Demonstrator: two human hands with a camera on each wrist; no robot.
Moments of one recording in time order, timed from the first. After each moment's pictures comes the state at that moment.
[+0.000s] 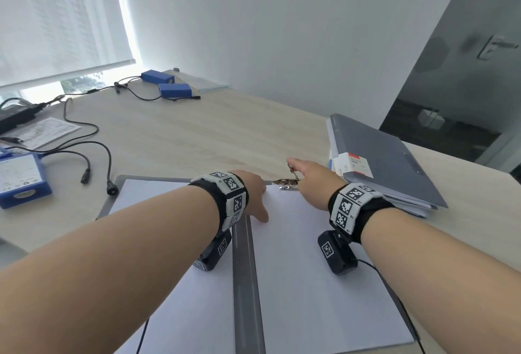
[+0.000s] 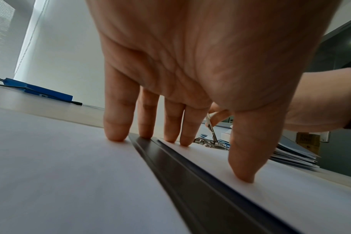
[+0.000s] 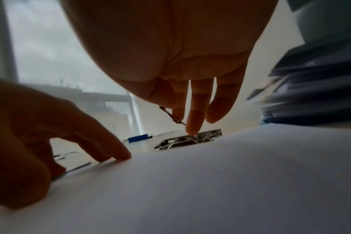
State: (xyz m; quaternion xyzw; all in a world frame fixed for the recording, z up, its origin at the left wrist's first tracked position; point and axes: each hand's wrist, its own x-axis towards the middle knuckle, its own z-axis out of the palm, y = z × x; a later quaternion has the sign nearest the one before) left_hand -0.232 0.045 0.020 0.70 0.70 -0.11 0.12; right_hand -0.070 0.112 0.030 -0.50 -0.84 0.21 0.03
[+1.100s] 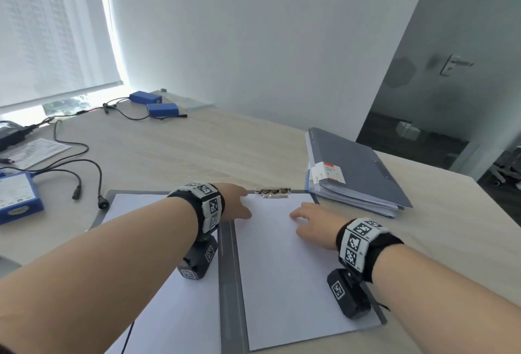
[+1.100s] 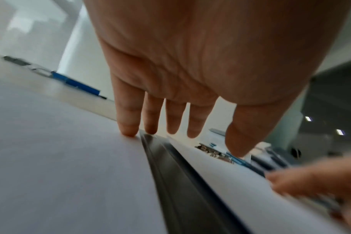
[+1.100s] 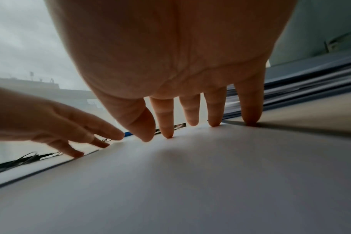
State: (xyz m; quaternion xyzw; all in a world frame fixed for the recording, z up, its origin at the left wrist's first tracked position) left_hand -0.234 0.026 0.028 0.67 0.73 -0.04 0.17; right_hand -0.007 0.066 0.018 -0.52 -0.83 0.17 -0.09
